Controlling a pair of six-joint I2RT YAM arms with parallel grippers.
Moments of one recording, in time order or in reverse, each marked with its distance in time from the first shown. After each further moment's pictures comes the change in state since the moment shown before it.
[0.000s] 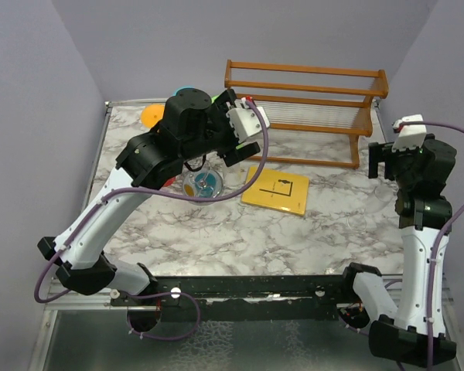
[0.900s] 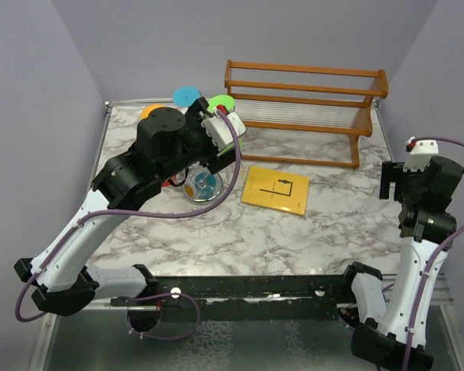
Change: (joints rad) left arm 0.000 -0.199 -0.204 0.091 -0.153 -0.063; right arm -0.192 -0.084 -0.026 -0.235 0.087 -0.003
